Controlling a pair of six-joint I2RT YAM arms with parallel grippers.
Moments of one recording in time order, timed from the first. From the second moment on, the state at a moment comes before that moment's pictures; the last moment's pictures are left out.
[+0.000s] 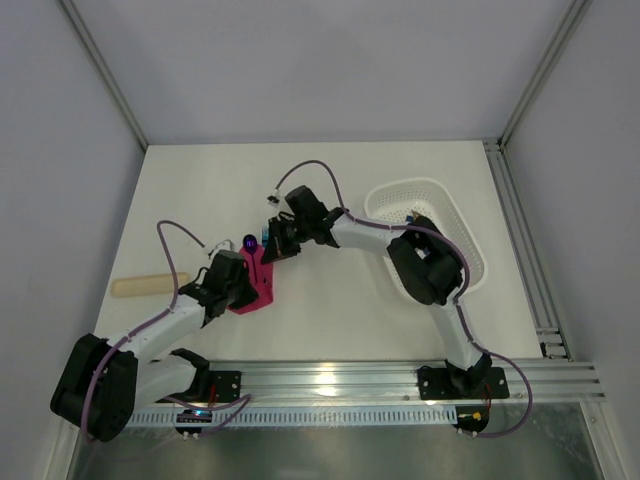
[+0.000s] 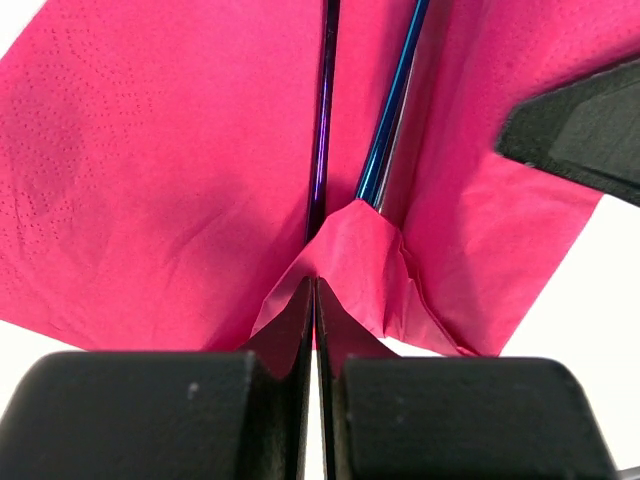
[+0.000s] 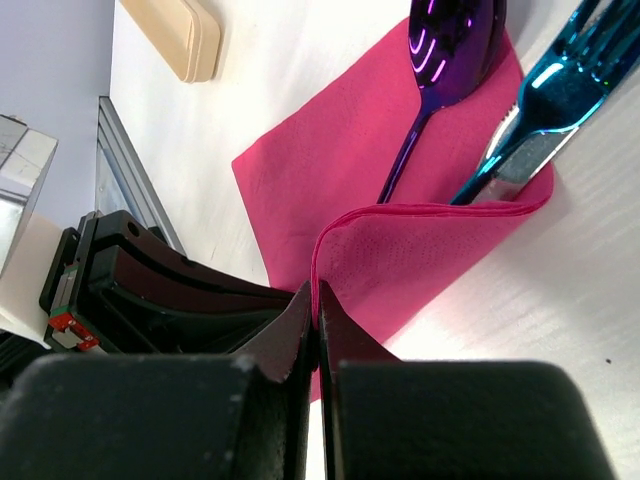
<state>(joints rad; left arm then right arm) -0.44 1.10 0.42 -0.23 -0.09 -0.80 0.79 2.18 1.58 -0.12 -0.59 0.62</state>
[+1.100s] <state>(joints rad) -0.44 0.95 0.46 -0.44 -0.21 -0.90 0.85 2.34 1.77 -0.22 -0.57 0.62</state>
